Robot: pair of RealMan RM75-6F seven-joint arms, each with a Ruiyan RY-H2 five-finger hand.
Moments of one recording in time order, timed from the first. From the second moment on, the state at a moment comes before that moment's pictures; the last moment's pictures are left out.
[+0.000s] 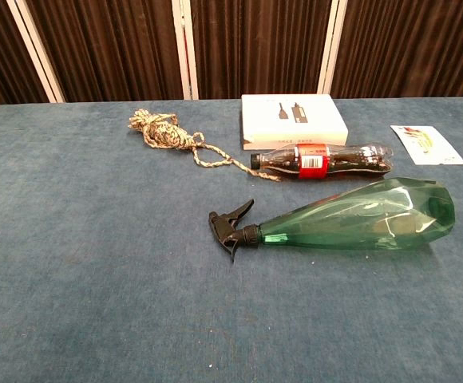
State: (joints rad) left arm -0.14 -1.19 -0.01 -1.46 1.64 1.52 -0.02; right arm 0.09 -1.21 0.06 -1.50 -1.62 1.60 -0.09
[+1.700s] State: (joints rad) left arm -0.14 -1.20 -0.02 -1.45 1.60 1.52 -0.03; right arm 0.37 -1.64 0.16 -1.67 -1.60 1.09 -1.11
